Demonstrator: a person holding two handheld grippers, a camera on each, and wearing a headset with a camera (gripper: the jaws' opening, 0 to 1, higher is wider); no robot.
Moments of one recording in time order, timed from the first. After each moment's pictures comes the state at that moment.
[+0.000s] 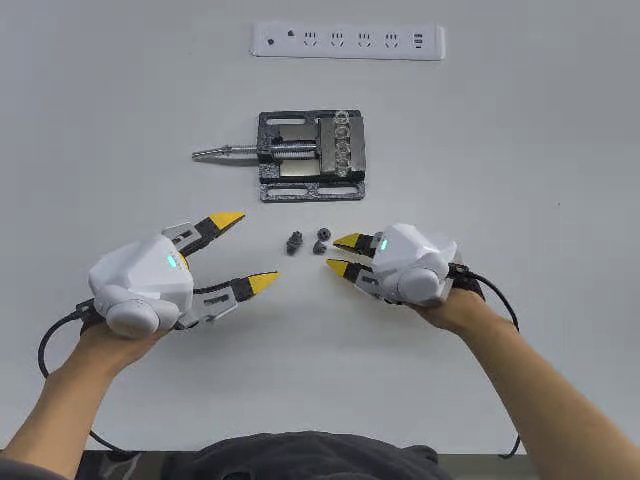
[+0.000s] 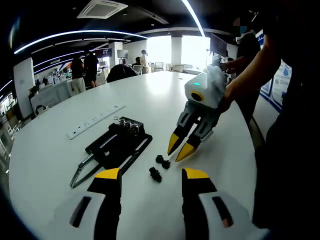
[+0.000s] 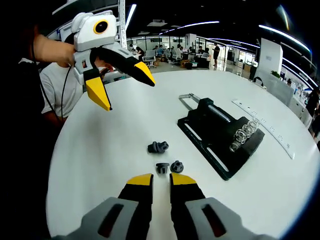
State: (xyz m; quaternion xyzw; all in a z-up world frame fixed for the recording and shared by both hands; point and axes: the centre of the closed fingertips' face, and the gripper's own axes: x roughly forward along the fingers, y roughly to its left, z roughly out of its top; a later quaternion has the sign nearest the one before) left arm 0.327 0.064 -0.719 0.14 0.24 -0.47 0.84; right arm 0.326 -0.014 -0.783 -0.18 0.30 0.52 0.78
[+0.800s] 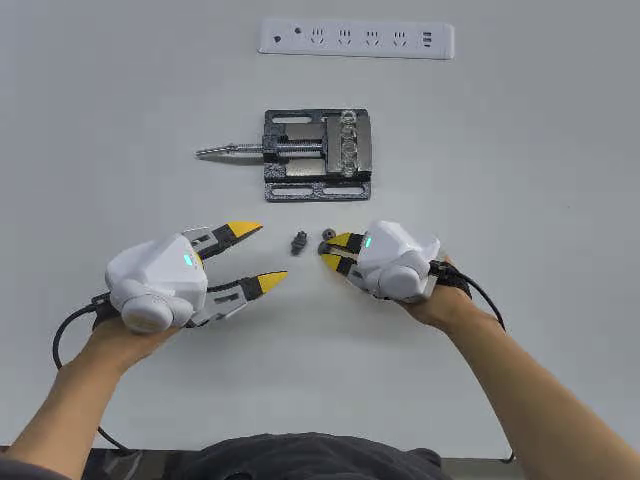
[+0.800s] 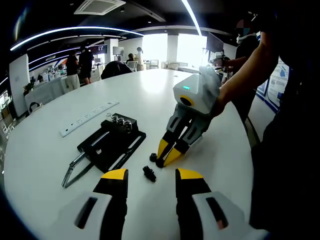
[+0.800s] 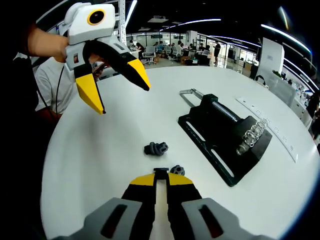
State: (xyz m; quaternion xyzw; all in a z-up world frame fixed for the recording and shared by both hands) left arm 0.323 0.056 -0.730 0.14 0.26 -0.49 0.82; right arm 0.334 -0.001 -0.811 -0.20 0.31 0.51 0.78
